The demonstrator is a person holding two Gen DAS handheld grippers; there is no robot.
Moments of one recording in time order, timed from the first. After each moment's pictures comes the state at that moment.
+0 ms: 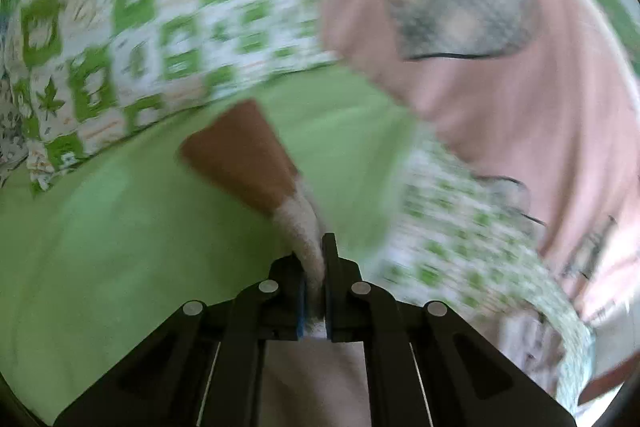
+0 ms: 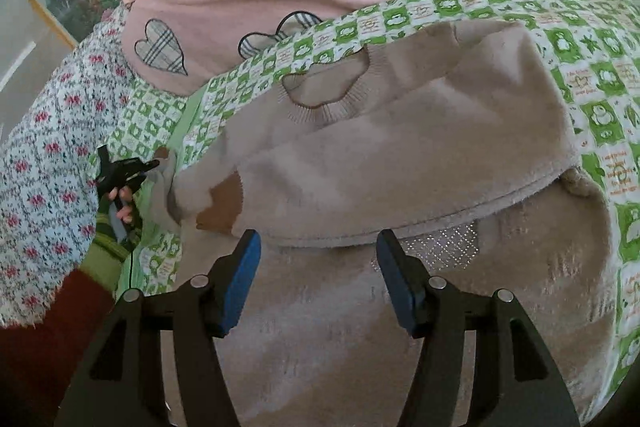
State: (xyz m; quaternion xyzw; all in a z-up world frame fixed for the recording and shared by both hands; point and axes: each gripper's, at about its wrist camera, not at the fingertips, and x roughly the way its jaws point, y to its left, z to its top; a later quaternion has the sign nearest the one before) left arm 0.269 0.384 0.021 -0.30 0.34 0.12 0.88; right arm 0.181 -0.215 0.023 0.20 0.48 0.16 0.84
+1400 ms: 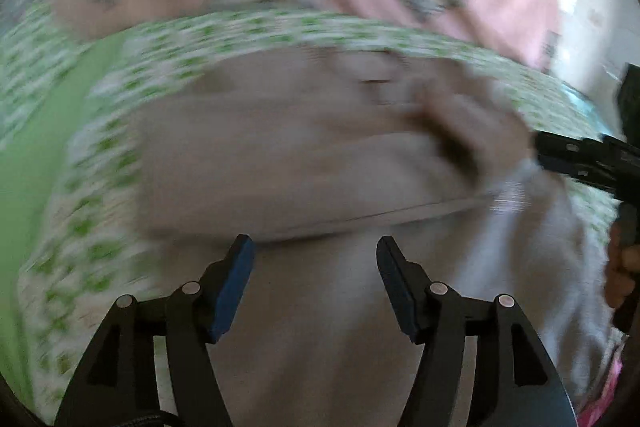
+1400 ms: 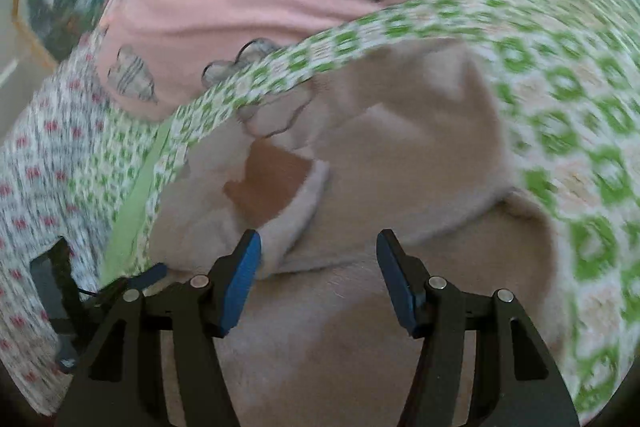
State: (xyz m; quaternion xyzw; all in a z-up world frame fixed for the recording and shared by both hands) left arm 0.162 0.062 -0.013 -0.03 0.43 -0.02 0.90; right arm 0.211 -0.229 0.025 0.16 0.47 0.13 0.85
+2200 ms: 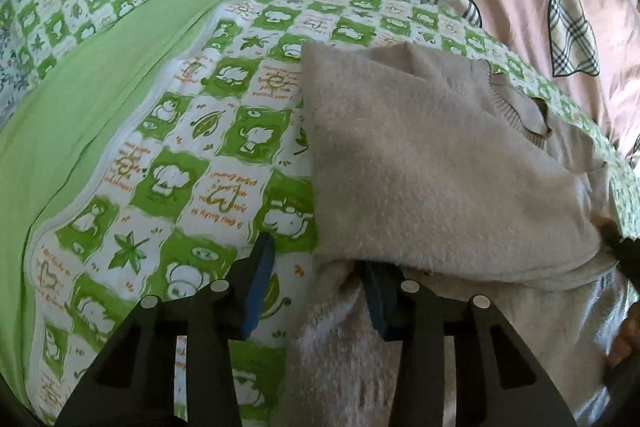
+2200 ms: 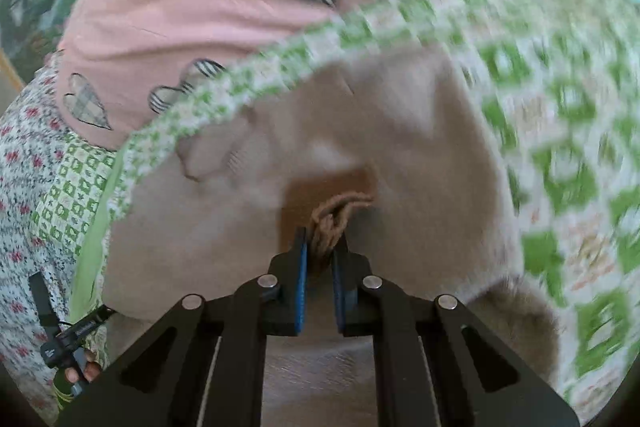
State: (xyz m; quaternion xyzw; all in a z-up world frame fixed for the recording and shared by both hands) left arm 0.203 0.147 -0.046 -0.14 0.45 0.11 0.87; right arm 0.248 -0.283 -0.027 0.21 0.47 0.05 0.85
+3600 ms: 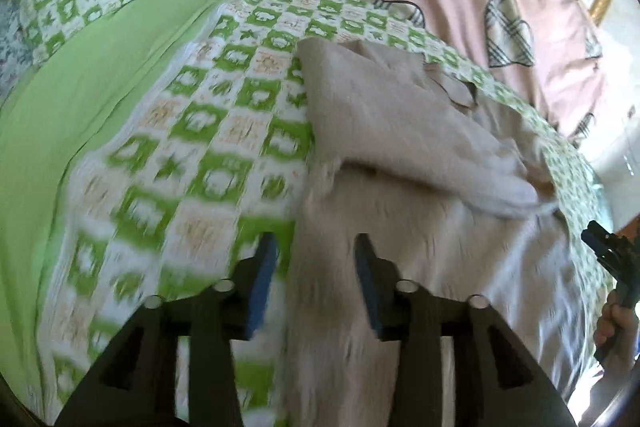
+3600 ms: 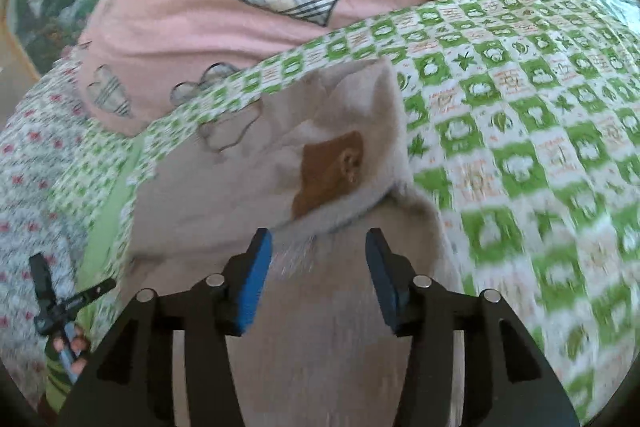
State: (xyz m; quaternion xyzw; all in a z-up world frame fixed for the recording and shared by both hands) left arm 0.100 0.150 -0.011 -0.17 0.44 0.02 0.88; right arm 0.142 -0.307 0.042 0.18 0.46 0.08 0.87
